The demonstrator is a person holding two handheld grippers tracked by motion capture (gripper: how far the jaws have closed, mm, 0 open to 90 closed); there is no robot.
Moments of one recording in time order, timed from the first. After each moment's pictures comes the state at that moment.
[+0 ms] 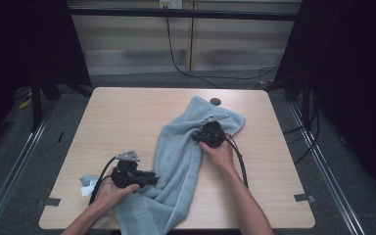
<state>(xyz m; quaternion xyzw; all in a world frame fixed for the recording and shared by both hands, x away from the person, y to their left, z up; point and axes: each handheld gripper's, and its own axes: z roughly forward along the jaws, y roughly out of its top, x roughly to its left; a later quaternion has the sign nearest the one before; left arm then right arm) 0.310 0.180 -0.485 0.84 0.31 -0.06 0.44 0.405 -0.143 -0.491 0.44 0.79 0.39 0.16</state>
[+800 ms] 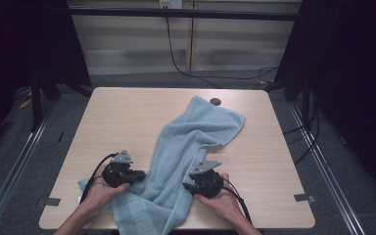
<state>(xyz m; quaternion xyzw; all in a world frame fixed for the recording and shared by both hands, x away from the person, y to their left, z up) 0.314 0.197 -0.495 0.88 0.29 0.03 0.37 0.262 -0.109 -0.497 0.34 0.86 0.36 0.12</state>
